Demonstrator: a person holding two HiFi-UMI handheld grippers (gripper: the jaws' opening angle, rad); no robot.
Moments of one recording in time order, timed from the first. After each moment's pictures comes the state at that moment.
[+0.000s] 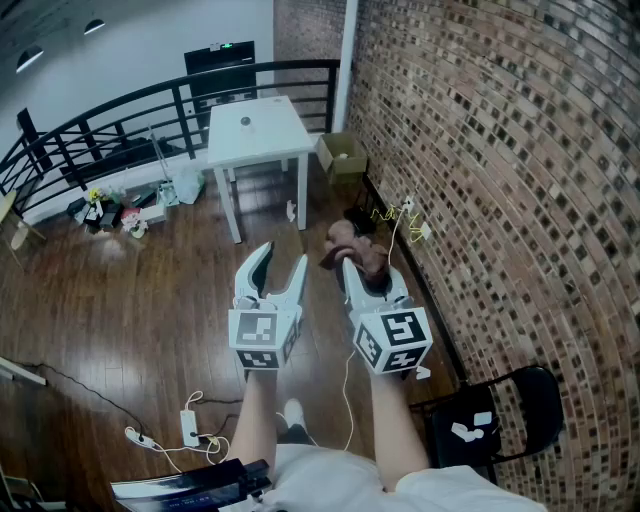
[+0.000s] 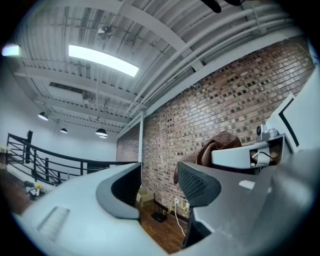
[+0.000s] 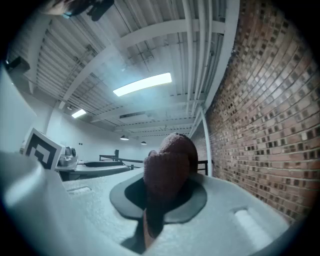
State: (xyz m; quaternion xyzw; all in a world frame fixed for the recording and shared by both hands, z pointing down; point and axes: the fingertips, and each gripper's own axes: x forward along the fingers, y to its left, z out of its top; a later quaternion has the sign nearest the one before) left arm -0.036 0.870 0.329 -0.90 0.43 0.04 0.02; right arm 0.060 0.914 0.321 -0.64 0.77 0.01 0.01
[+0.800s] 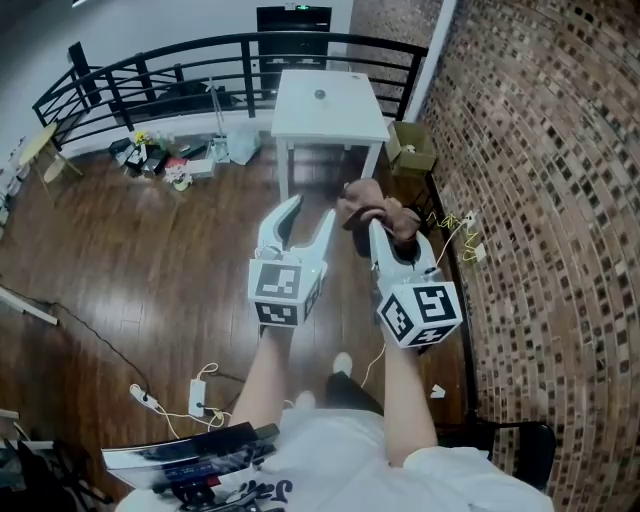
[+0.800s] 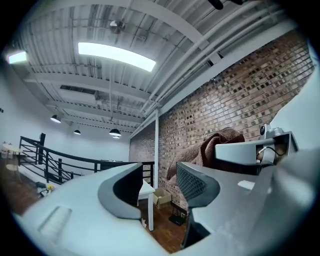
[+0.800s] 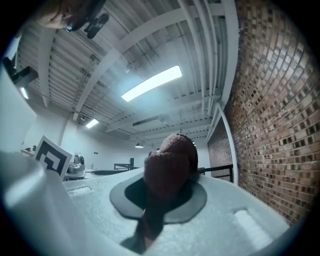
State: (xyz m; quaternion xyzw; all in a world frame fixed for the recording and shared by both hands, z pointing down) left arm -0.089 0.683 0.315 -0.88 0.47 0.05 0.02; right arm 0.002 0.728 0.293 -0.57 0.82 0.03 0.06
